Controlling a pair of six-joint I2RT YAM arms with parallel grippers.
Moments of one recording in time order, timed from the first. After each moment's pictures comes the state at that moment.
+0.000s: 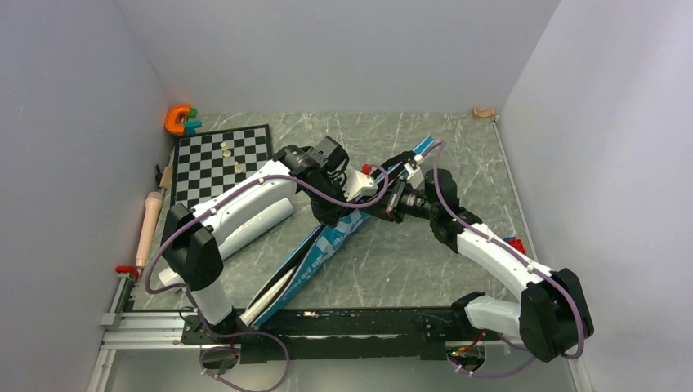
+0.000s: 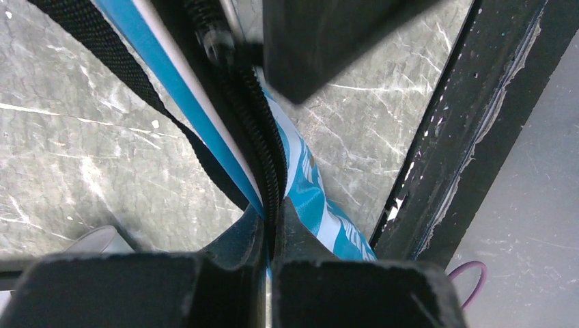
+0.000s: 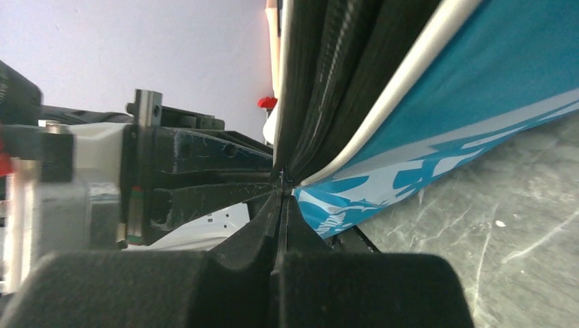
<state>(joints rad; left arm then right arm) -0.76 1.71 1.58 -1.07 0.38 0.42 0.41 1.15 0.65 0.15 -0.64 1.13</state>
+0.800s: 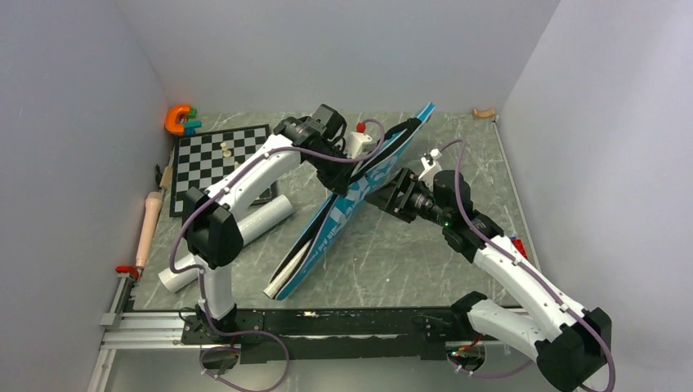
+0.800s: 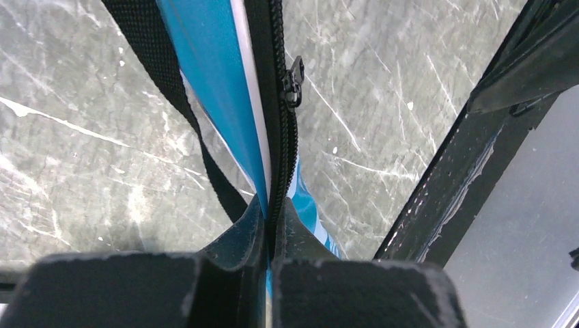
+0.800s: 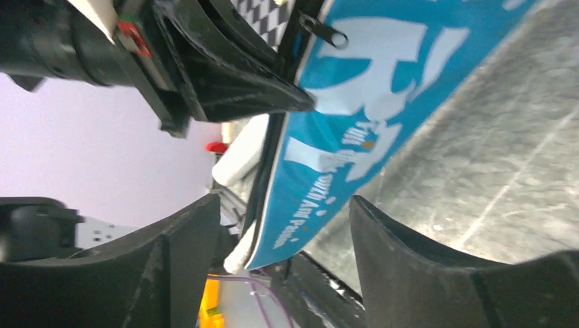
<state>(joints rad) -0.65 1.90 1.87 -1.07 0.45 0.24 0.51 0.96 0.76 -0.15 -0.33 0.97</state>
